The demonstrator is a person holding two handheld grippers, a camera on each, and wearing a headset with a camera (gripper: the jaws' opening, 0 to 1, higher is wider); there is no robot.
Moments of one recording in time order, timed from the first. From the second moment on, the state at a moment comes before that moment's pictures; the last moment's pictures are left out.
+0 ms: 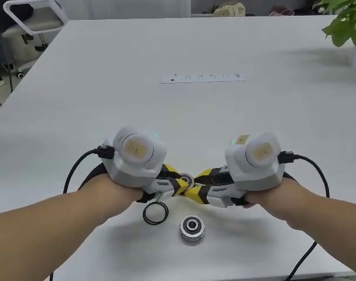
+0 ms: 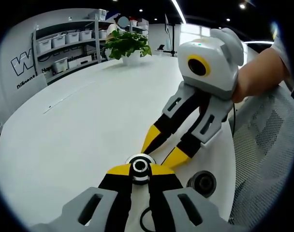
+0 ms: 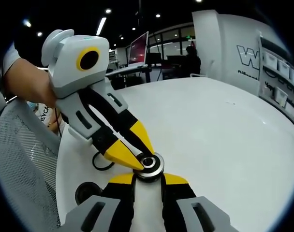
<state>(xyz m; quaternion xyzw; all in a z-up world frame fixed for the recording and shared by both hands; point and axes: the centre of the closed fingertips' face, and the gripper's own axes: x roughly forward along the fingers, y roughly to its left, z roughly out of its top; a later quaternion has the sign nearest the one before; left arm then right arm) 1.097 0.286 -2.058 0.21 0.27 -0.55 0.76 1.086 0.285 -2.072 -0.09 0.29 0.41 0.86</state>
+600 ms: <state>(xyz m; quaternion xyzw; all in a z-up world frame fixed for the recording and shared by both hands) 1.097 0.286 -2.058 0.21 0.27 -0.55 0.77 1.083 0.282 -2.072 -0.07 0.30 0.41 0.86</state>
